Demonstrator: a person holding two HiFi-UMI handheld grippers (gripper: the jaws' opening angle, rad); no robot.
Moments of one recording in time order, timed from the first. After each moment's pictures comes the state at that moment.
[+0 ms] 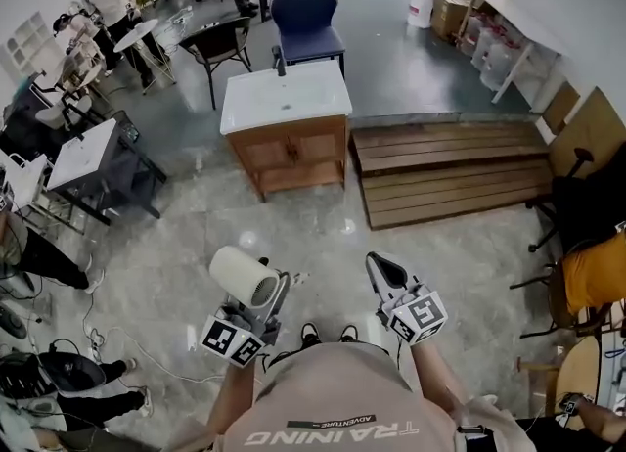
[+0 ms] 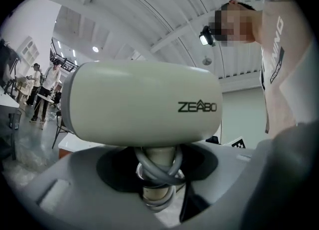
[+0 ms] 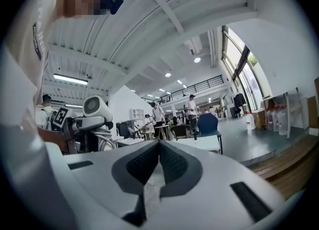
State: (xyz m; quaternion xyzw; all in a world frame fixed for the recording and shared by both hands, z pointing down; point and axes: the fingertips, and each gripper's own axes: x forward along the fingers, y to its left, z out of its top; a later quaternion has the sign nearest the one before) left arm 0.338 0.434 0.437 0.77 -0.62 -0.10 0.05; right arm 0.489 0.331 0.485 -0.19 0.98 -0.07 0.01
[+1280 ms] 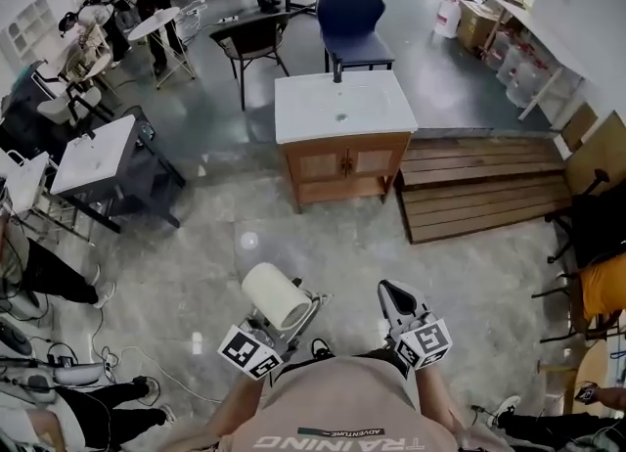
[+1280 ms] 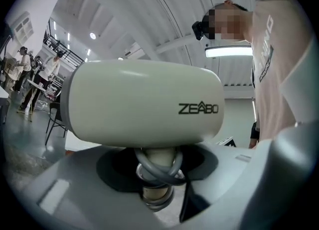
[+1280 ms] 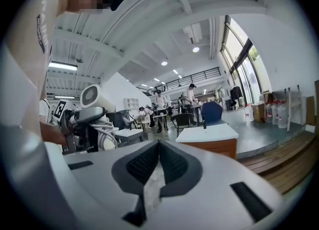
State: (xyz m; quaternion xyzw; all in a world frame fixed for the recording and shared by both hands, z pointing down) left arm 0.110 0.472 0.471 0.83 -0.54 -0.11 0.08; right arm 0.238 0.392 0.529 -0.23 0.97 -0.09 -0.06
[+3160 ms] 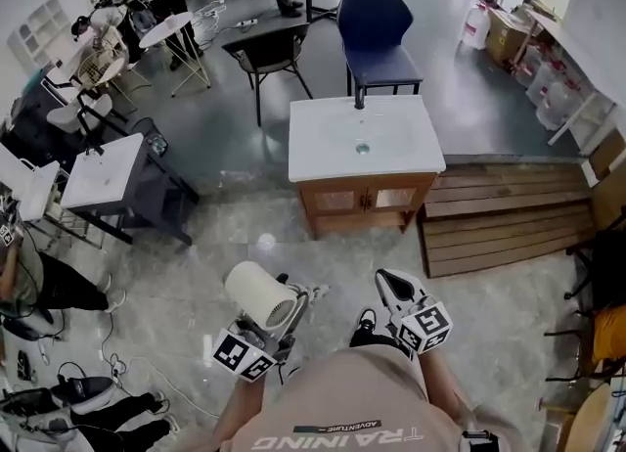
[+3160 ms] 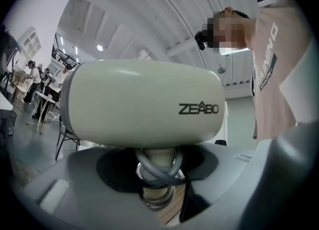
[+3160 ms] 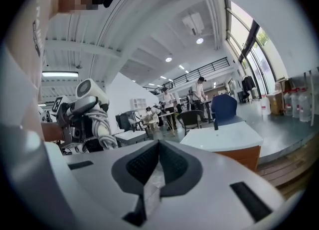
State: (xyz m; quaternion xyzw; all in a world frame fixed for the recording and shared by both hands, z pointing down) left arm 0.002 0.313 0.444 0.78 -0.61 -0.13 0.05; right arm 0.128 0.199 0.550 -0.16 0.98 -0.12 -0.05
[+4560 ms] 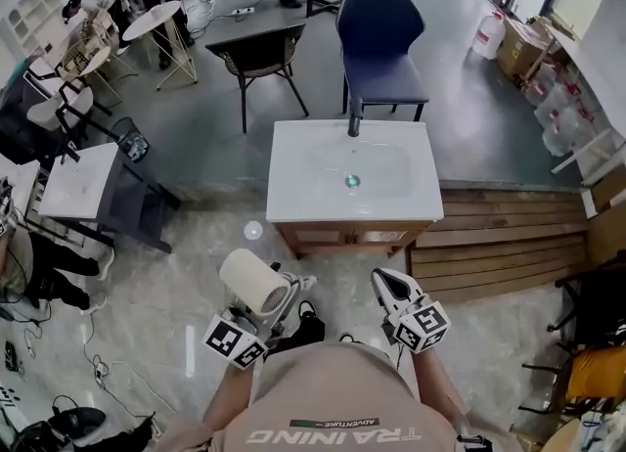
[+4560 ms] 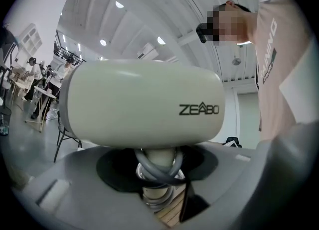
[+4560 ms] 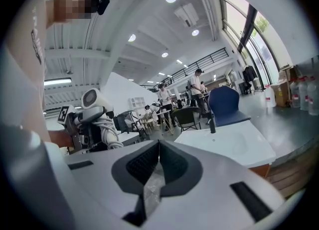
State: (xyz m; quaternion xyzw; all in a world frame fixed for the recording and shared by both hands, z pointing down) left arm -0.080 0.104 0.475 0.77 -0.63 -0.11 0.07; right arm 0.064 -0.001 0.561 -0.14 0.98 -0.15 -0.06
